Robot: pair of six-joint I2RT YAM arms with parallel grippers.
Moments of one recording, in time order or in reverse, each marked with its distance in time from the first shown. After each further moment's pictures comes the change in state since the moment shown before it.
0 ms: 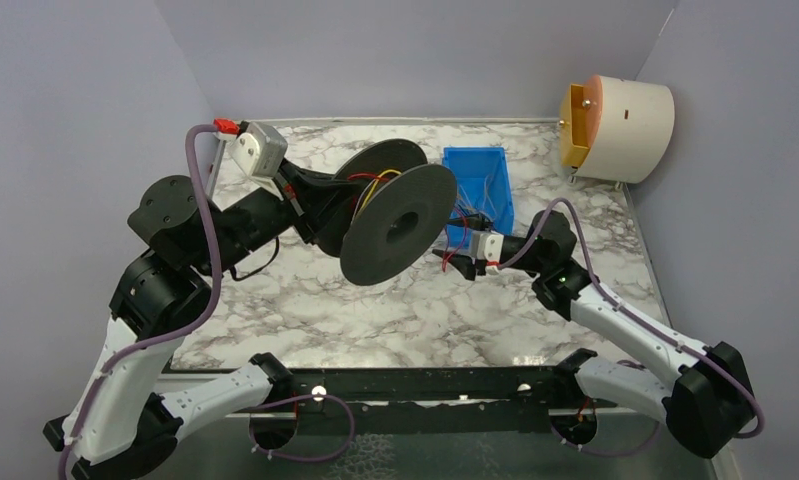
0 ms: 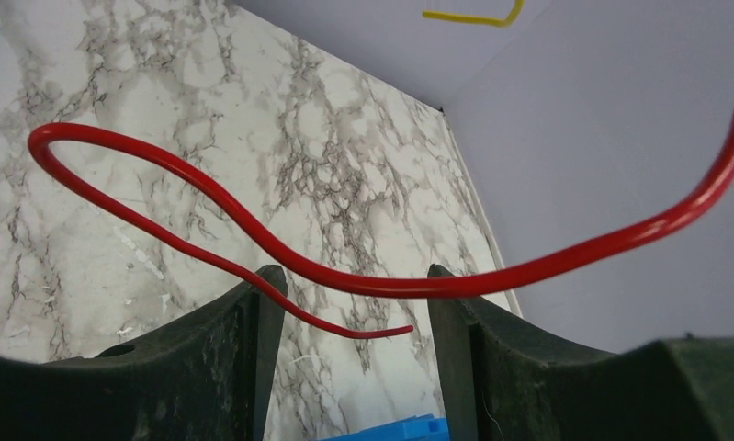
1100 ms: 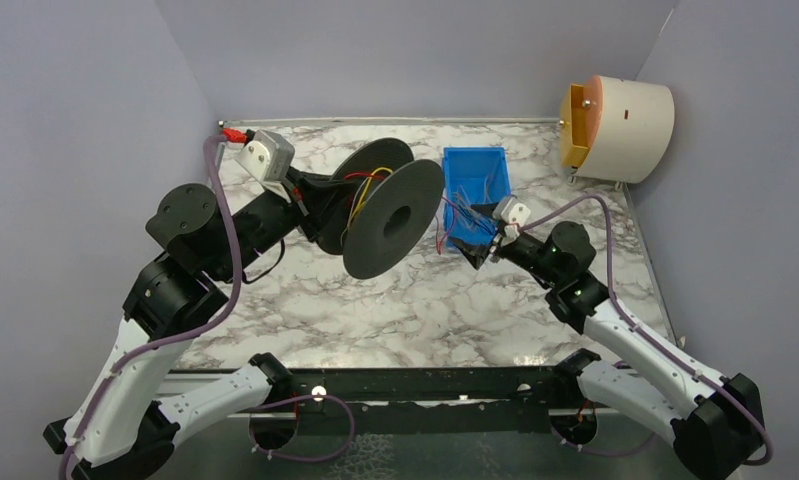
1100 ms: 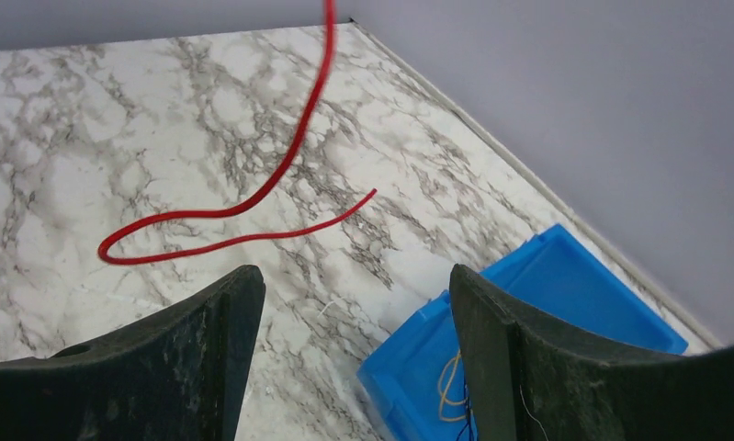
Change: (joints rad) left arm 0.000 -0.037 -0.118 0.062 -0.100 0.032; right arm -0.031 -0.126 -0.043 -0.030 0.406 0.478
